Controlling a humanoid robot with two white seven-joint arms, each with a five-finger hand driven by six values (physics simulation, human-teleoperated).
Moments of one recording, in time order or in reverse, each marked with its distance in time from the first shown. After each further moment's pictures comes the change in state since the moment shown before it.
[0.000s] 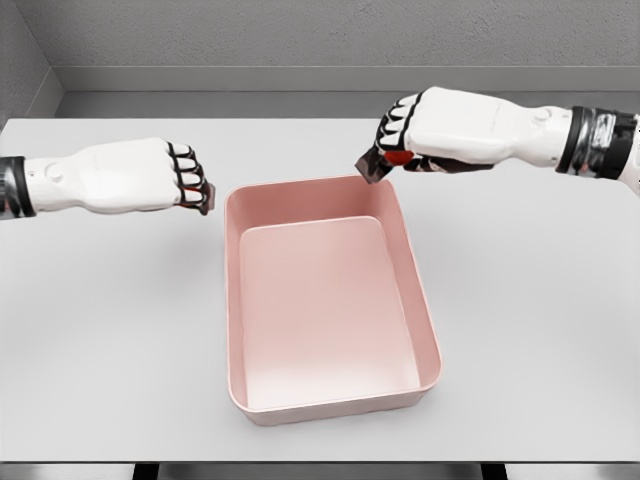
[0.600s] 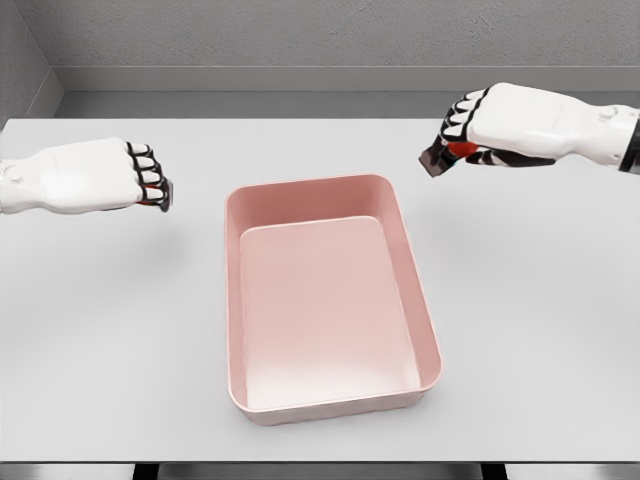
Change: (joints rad) left arm 0.008 0.069 -0.001 0.038 -0.037 0.000 0.000; right arm 0.048 -0.118 -0.077 0.029 0.018 0.000 0.006
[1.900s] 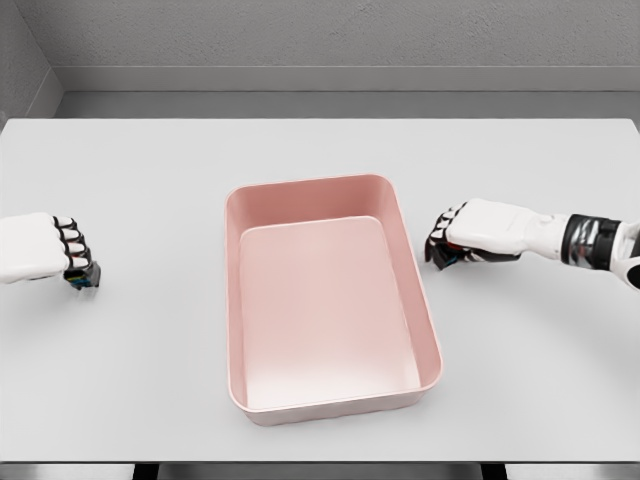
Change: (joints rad) left arm 0.132 0.183 -0.030 0.023 -0.111 0.000 -0.001; right arm 0.259 0.102 -0.009 0.131 0.215 0.001 -0.004
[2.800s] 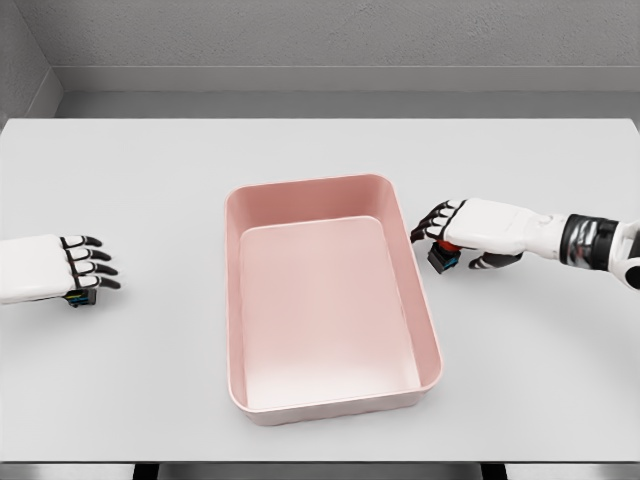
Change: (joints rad) left arm 0.031 -0.003 -0.046 -0.003 -0.003 0.000 -0.001; right arm 0.005 0.008 0.009 -0.003 0.017 -0.001 -0.013
